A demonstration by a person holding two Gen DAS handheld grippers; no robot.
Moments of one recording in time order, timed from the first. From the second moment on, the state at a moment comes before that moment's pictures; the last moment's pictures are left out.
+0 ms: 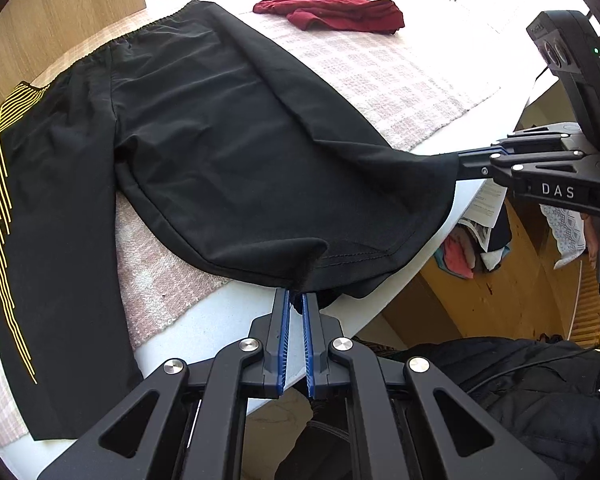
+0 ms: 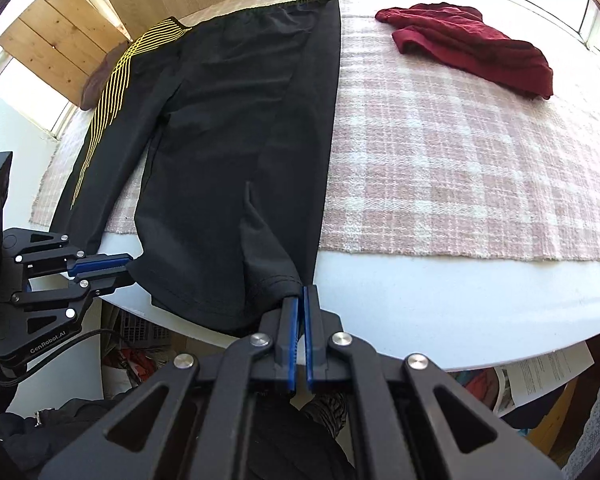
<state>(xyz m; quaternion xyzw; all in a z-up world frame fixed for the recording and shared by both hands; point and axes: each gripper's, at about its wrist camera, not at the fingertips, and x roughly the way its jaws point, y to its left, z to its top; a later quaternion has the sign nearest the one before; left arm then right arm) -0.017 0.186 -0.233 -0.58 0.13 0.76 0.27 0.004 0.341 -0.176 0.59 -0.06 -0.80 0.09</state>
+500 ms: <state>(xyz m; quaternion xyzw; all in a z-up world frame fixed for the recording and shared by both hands) 0.011 0.137 -0.246 -0.62 0.11 0.74 0.23 0.037 0.376 -0.206 0.65 -0.06 -0.76 0.05</state>
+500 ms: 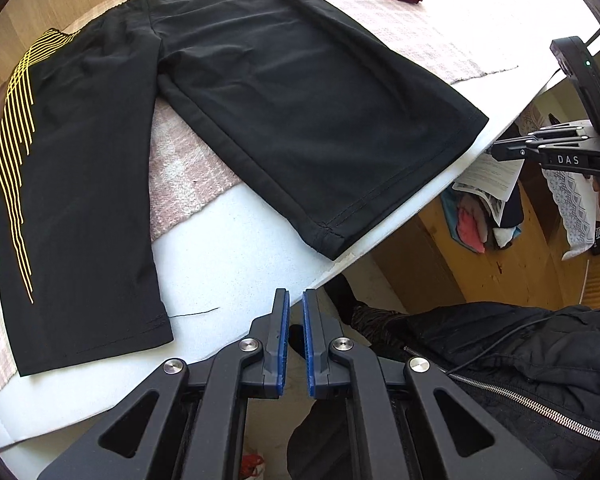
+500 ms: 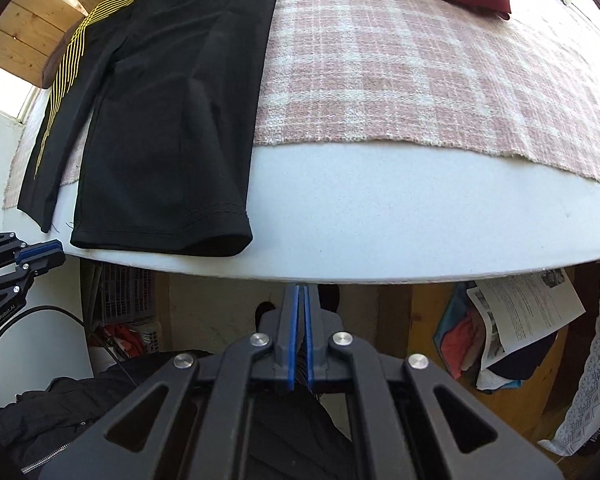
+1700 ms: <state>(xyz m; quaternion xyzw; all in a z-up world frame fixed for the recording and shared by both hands) -0.064 0.201 -0.255 -0.59 0.05 0.76 0.27 -0.146 0.322 -0.195 0.60 -0.04 -0.78 0.19</state>
